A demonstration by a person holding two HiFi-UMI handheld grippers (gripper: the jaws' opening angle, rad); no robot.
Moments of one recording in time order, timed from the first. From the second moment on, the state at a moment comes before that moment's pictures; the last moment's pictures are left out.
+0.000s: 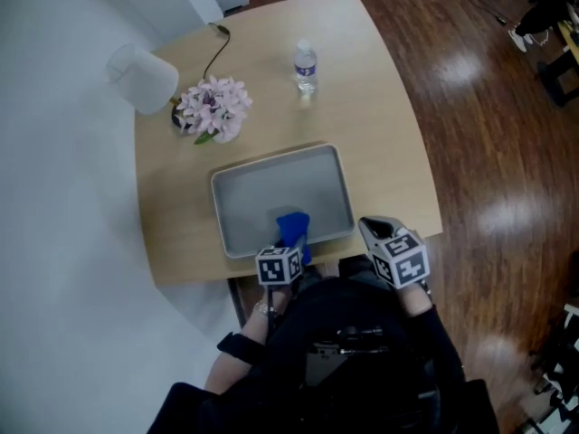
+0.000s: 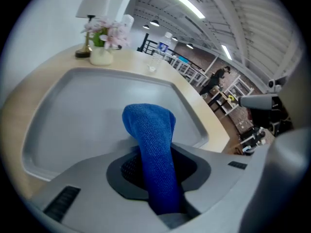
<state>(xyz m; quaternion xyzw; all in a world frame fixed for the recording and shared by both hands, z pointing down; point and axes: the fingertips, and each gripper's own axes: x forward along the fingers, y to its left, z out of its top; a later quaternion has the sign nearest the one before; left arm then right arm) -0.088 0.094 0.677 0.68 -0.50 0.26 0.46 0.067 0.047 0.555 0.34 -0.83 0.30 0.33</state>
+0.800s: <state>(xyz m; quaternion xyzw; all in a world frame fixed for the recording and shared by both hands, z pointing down) 0.041 0.047 0.652 0.79 -0.35 0.29 0.41 0.097 0.037 0.557 0.38 -0.81 0.31 0.32</state>
